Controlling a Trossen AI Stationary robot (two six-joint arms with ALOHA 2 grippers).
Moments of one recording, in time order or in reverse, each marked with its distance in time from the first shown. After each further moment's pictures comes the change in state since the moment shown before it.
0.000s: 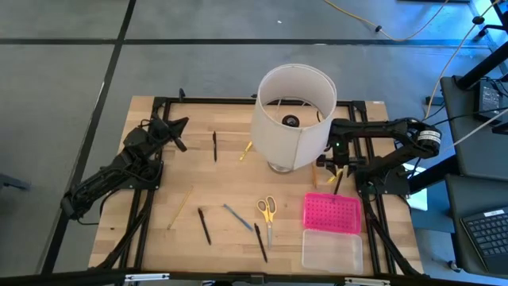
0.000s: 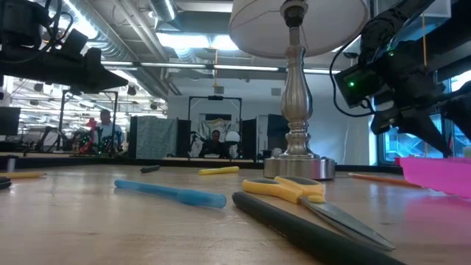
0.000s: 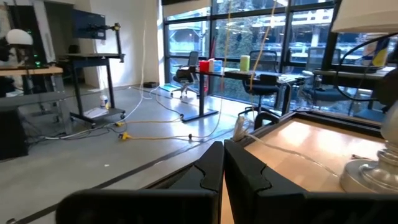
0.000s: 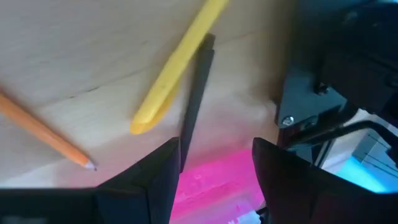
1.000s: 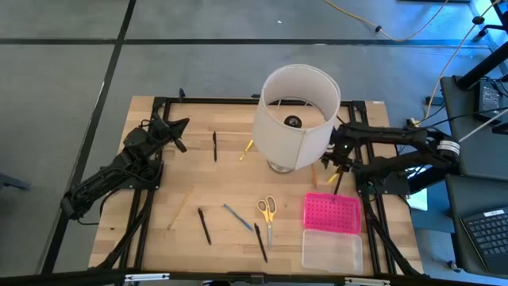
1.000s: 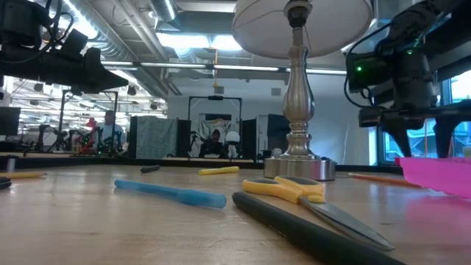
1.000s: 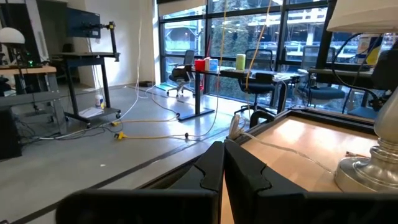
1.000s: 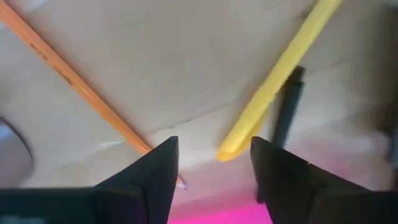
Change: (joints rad) left arm 0.000 0.000 0.000 -0.005 0.017 0.000; right arm -0.021 -0.224 -0.150 0.335 0.051 0.221
